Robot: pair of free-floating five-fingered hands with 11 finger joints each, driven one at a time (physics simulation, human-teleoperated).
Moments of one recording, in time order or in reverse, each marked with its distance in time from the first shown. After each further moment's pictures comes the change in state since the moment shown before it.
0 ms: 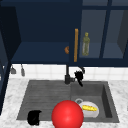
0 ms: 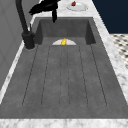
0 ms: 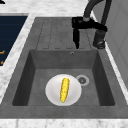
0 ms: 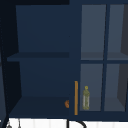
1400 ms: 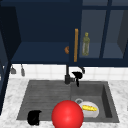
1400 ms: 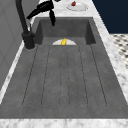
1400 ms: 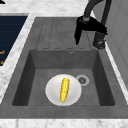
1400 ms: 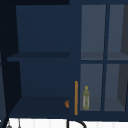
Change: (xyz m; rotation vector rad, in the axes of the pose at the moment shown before) left hand 0.000 0.000 0.000 0.000 0.000 0.000; right hand -0.003 -0.002 -0.027 0.154 -0.108 -0.340
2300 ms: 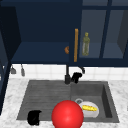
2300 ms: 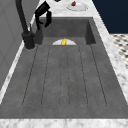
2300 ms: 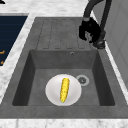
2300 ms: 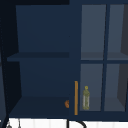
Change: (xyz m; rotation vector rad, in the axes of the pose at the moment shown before) left hand 0.000 0.000 0.000 0.000 0.000 0.000; right hand -0.006 -0.006 -0.028 0.359 -0.009 -0.127
